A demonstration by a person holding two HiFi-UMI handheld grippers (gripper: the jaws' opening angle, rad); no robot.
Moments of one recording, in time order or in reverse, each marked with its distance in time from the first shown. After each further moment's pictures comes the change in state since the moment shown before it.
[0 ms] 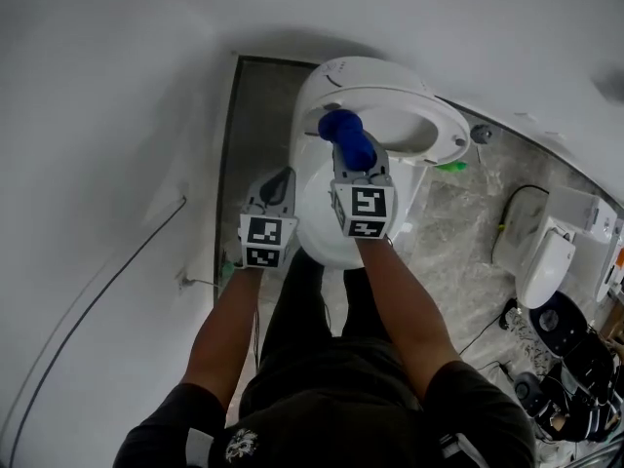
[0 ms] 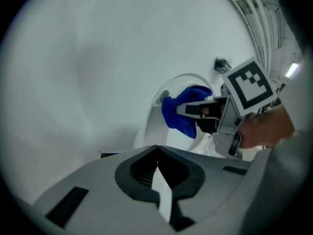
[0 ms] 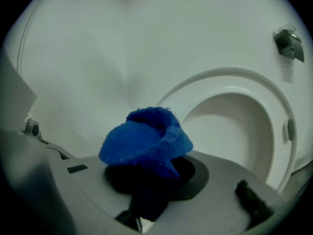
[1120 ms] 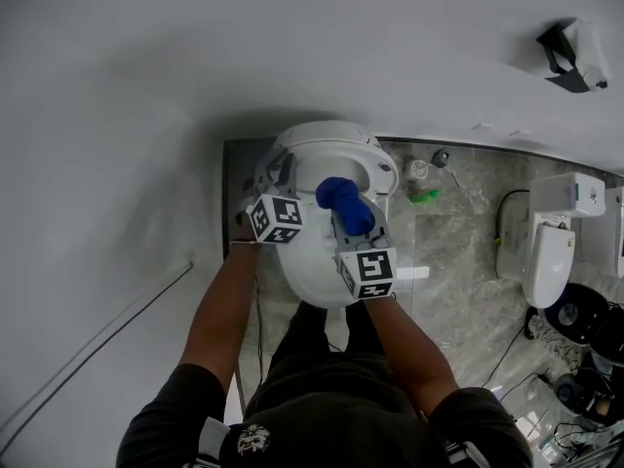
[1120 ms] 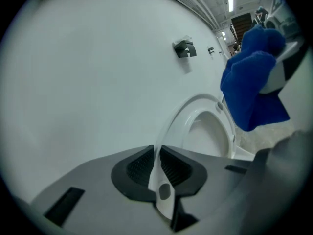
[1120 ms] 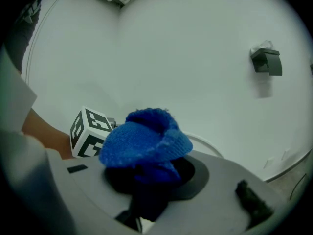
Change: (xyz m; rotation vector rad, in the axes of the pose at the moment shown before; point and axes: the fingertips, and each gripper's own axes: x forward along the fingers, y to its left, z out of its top) left arm 0.065 -0.066 0.186 0.677 -0.148 0.099; right arm -0.140 -0.065 0.076 0.080 -0.135 -0.025
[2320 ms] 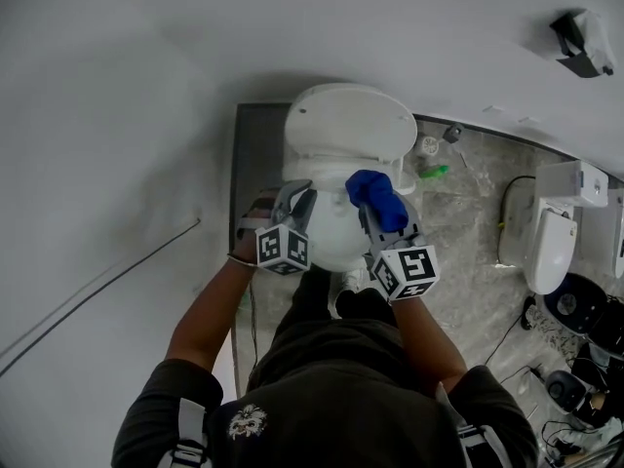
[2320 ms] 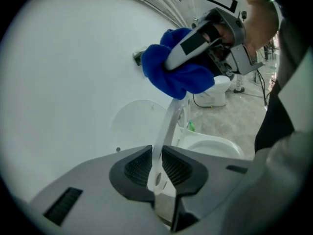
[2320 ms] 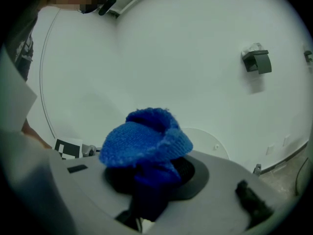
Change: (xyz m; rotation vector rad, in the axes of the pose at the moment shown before) left arm -0.157 -0.101 -0.046 0.224 0.021 -0.282; right arm -0.095 0.045 0.002 0.101 -0.003 0.074
